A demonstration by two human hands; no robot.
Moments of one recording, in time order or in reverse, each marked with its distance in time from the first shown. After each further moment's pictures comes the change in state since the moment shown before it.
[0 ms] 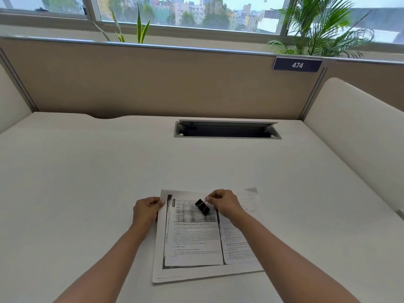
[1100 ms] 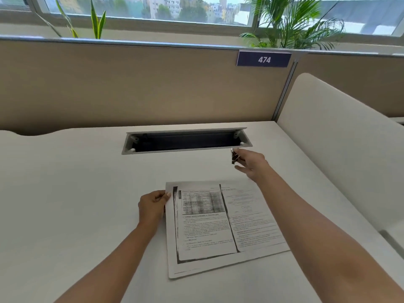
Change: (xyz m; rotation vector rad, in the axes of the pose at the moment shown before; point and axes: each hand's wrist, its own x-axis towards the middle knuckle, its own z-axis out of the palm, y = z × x) left_hand 0.070 0.054 0.191 -0.010 -0.052 0.072; right_hand 0.156 -0.028 -0.220 0.660 0.296 0.126
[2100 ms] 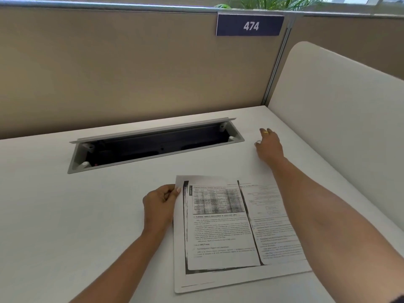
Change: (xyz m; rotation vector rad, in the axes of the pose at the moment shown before) left_hand 0.066 0.000 0.089 0.165 -0.120 0.219; right_hand 0.161 0.004 -0.077 -1.230 0.348 -0.405
